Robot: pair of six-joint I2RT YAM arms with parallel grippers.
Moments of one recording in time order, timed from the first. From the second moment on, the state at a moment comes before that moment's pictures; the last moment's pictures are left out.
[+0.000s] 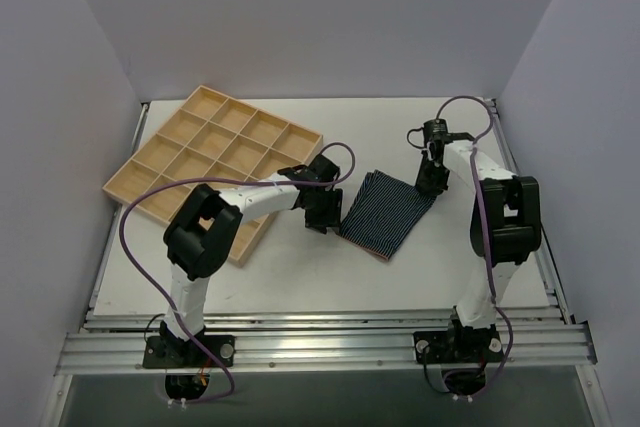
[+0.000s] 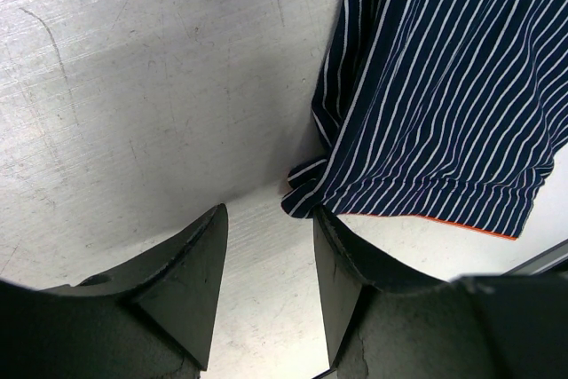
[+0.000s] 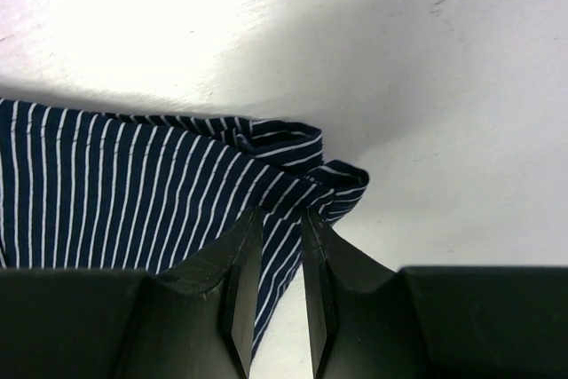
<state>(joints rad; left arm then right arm) -0.75 2.03 1.43 -0.52 0.16 -0.62 0.09 1.89 1.34 -0.71 0.16 0.41</state>
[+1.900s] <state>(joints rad) -0.76 2.02 1.41 -0.52 0.16 -0.64 0.32 1.54 1.09 -0.66 0.02 0.48</state>
